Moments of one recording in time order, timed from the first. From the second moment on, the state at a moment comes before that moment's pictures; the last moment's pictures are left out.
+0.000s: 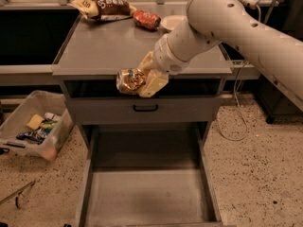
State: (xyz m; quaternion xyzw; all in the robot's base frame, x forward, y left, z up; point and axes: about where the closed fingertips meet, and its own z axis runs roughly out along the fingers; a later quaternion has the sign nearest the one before) arm 0.612 0.007 0.860 -0.73 0.59 0.09 0.32
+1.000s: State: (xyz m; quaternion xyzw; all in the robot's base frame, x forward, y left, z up) arm 0.539 -0.050 0.821 -0.66 0.69 0.09 0.30
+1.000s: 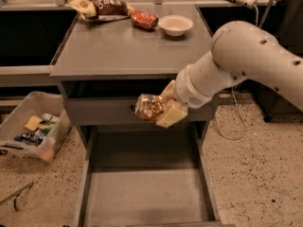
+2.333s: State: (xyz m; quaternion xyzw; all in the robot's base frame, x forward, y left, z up) arm 0.465 -0.040 0.693 -0.62 0.72 0.19 0.24
